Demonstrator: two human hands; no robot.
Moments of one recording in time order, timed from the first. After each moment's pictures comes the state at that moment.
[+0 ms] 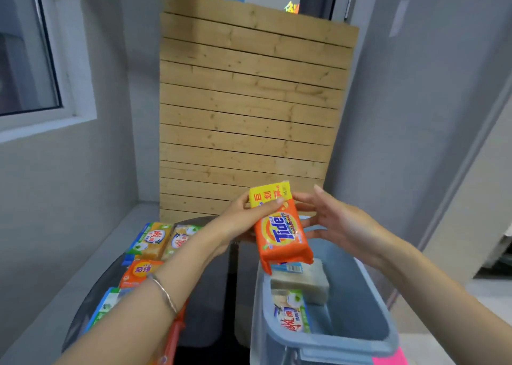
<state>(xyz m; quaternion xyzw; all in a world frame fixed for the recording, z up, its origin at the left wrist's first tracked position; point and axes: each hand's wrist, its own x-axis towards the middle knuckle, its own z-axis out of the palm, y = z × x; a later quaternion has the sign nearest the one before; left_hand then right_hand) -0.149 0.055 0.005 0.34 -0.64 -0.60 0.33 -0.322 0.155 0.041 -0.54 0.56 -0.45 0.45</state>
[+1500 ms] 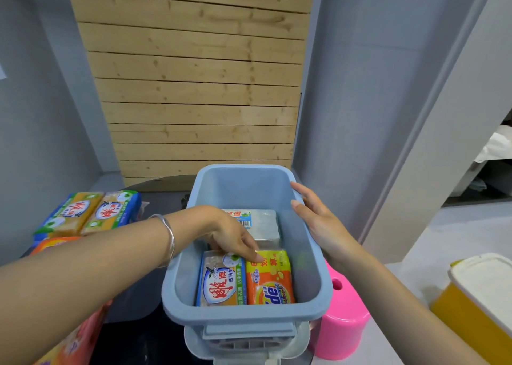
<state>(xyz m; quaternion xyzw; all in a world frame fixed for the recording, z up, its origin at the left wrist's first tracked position) -0.262 0.057 -0.065 0.32 -0.80 -0.38 -0.35 -0.401 0.179 -0.072 -0.41 0.64 -0.53 0.38</state>
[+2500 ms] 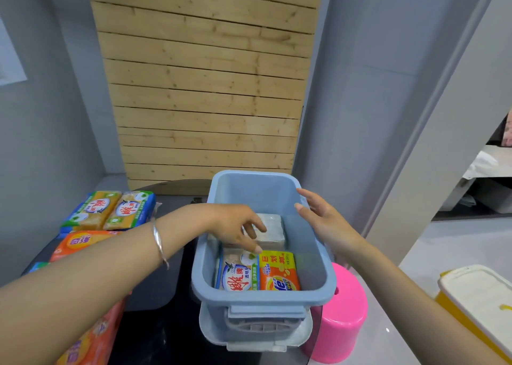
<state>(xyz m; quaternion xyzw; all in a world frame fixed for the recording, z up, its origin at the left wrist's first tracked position) -0.225 0.066 -0.037 0.25 -0.92 -0.26 -0.15 -0.394 0.187 -0.051 -0.45 0.70 -0.46 0.31</state>
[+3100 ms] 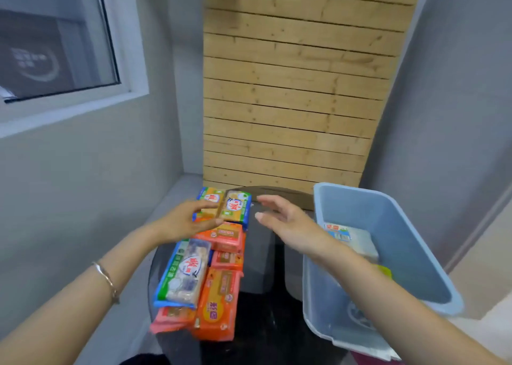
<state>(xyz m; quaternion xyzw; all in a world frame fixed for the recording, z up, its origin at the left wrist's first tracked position) 0.045 0.038 -0.059 0.47 -0.81 -0.30 0.20 -0.166 0.130 -0.026 -0.61 0.59 -0.37 0.38</state>
